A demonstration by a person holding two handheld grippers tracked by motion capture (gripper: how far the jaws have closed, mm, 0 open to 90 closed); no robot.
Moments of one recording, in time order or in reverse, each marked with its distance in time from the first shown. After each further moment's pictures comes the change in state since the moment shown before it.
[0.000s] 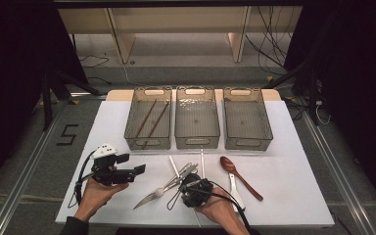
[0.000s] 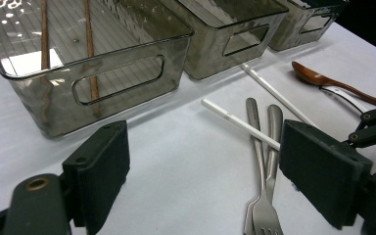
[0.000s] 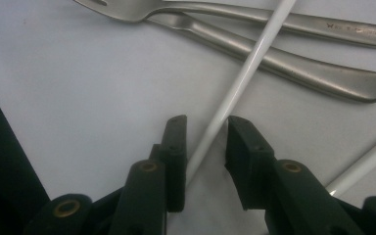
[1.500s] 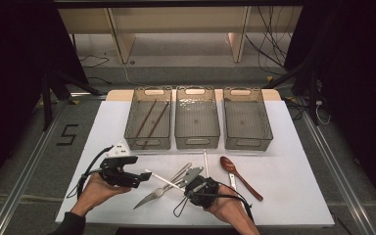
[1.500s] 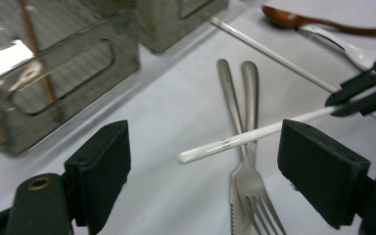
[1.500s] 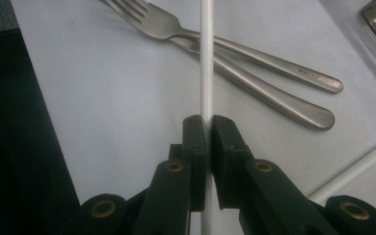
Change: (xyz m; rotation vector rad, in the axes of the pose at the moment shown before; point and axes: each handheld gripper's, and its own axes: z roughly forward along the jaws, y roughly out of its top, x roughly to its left) left arm -0.016 0.013 0.010 0.170 -0.080 0.205; right arm 0.001 -0.008 -0.032 -0.096 -0.018 -0.206
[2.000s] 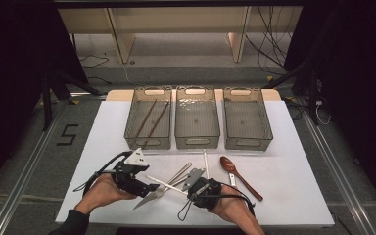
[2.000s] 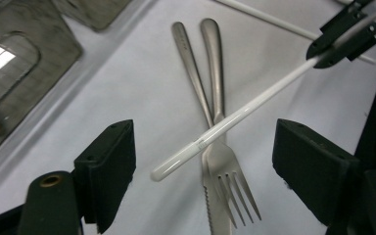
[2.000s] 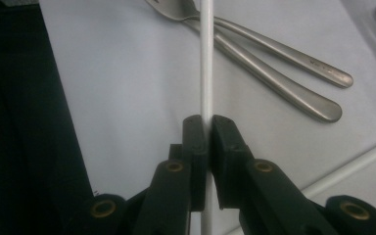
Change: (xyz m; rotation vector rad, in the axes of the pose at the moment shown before) left arm -0.026 0.011 0.019 0.189 -0.077 0.202; right arm -0.001 -0.005 -0.006 0.030 0.034 -0.061
